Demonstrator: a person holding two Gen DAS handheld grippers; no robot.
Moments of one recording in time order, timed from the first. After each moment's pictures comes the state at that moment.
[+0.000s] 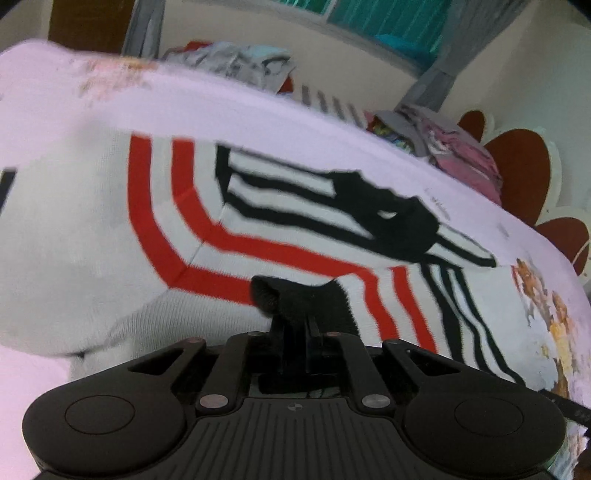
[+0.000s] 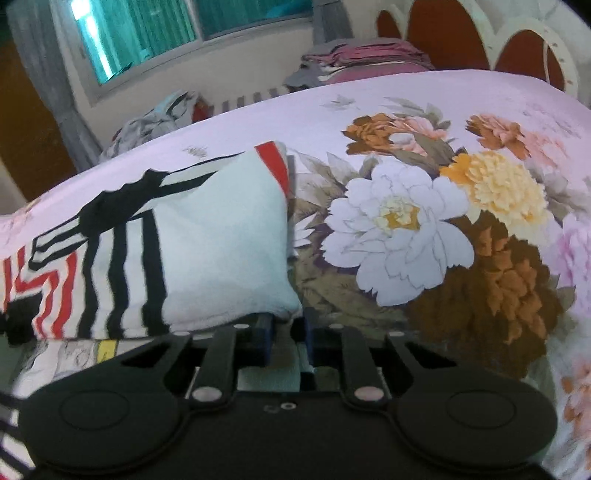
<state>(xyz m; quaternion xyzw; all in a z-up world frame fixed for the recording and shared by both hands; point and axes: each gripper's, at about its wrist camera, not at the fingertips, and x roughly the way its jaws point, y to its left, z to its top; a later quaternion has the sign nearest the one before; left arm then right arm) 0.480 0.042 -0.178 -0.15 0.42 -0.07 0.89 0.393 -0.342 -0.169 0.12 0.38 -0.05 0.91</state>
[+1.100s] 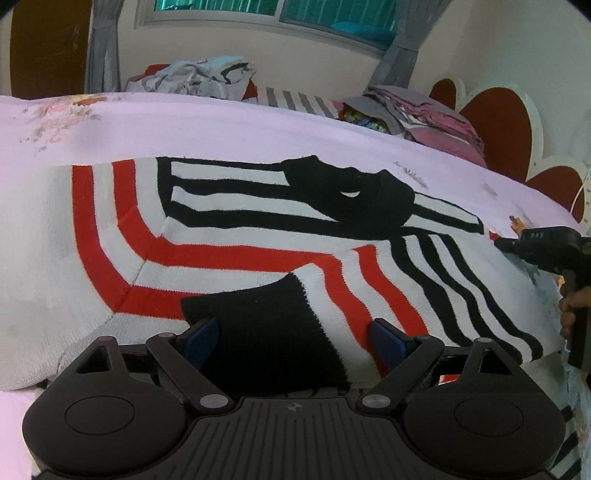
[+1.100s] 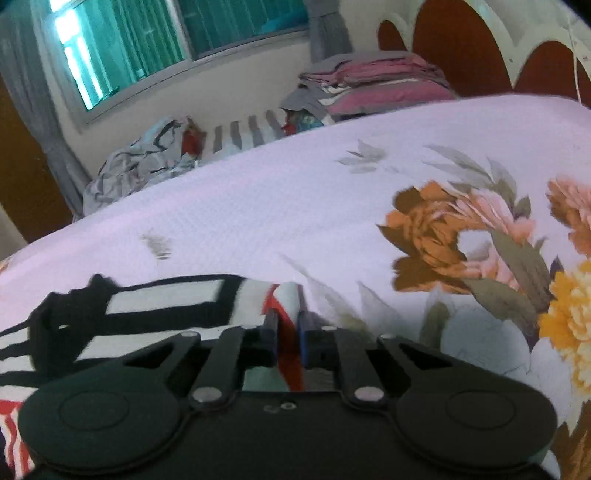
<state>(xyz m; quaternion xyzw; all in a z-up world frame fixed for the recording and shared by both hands) 0.480 0.000 -0.186 -0.07 0.41 -0.10 0.90 0.555 -0.379 -0.186 0.15 0.35 -0.07 0.92</state>
